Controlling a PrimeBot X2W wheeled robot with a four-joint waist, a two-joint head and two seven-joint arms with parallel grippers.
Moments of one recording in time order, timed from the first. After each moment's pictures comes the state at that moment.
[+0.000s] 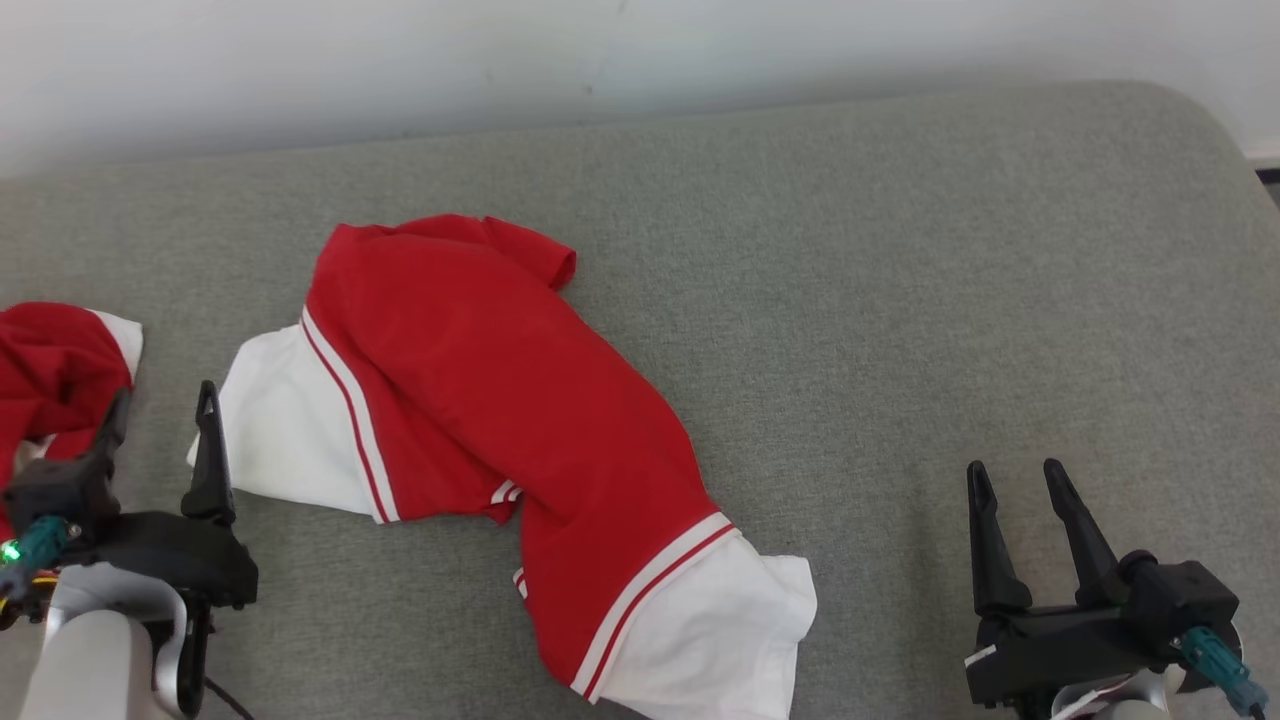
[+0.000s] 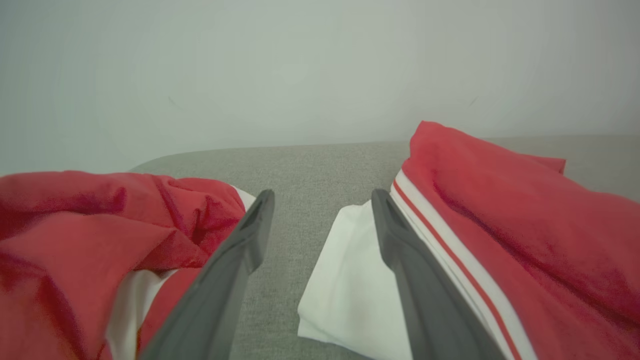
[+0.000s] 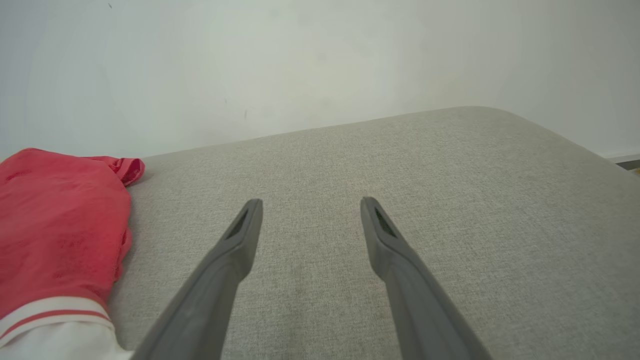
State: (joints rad) left arm -0.42 0.26 0.06 0.51 -0.21 -0.11 -0.21; right arm -0.11 -0.09 0.03 0.24 0.24 0.13 -0.26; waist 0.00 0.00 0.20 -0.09
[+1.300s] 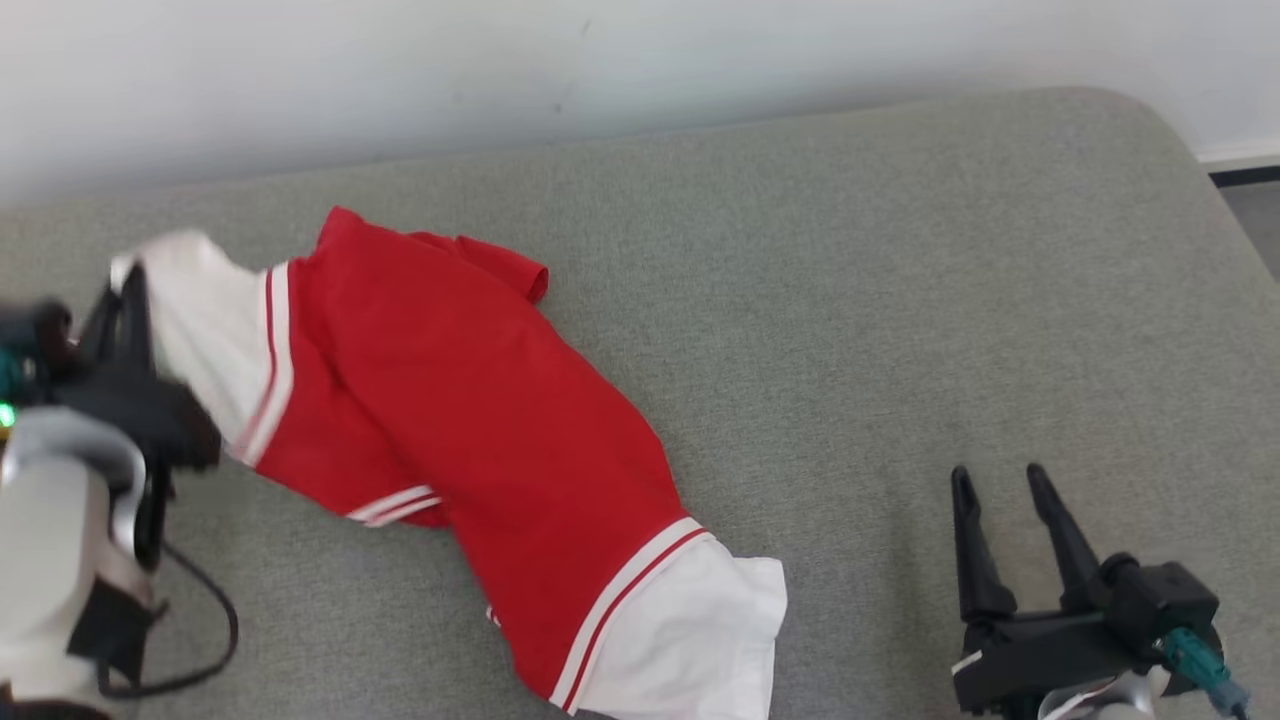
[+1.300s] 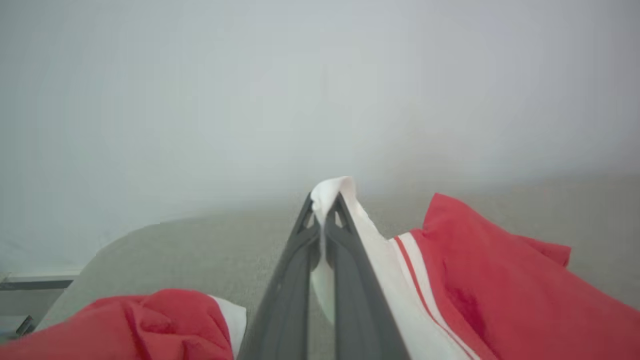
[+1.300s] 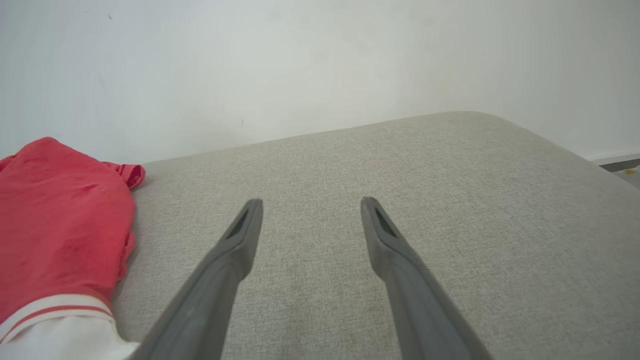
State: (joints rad) left arm -0.76 0.34 -0.06 0.89 -0.31 -0.13 -0.23; right arm -0.13 -0.09 0.04 0.26 0.24 0.13 -0.26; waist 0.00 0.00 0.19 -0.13
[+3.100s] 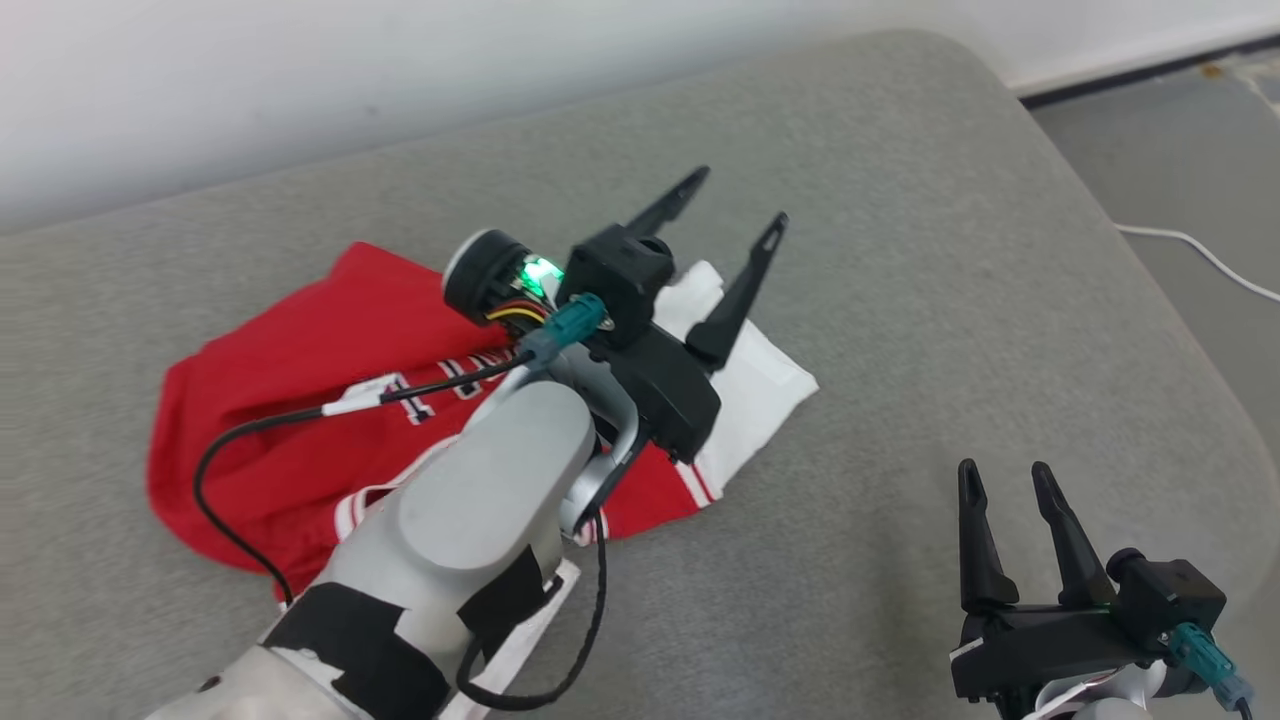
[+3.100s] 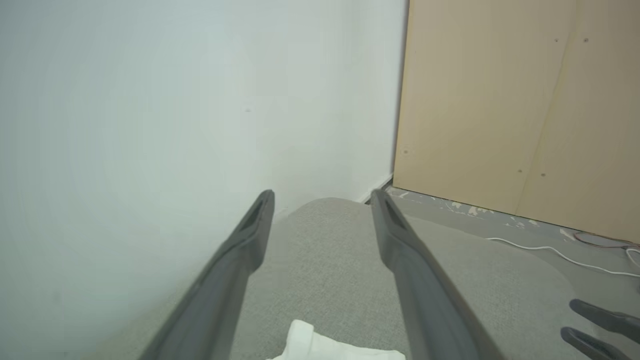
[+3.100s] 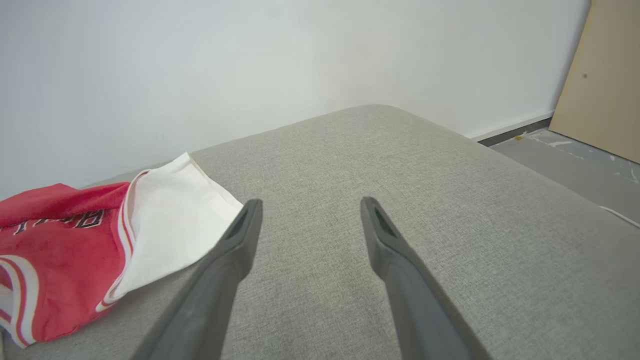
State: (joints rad) left arm -0.99 0.05 -0.85 0.68 -0.57 -0.05 -0.26; right arm -0.14 -0.05 0.01 0.28 0.27 0.13 -0.26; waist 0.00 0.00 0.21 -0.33
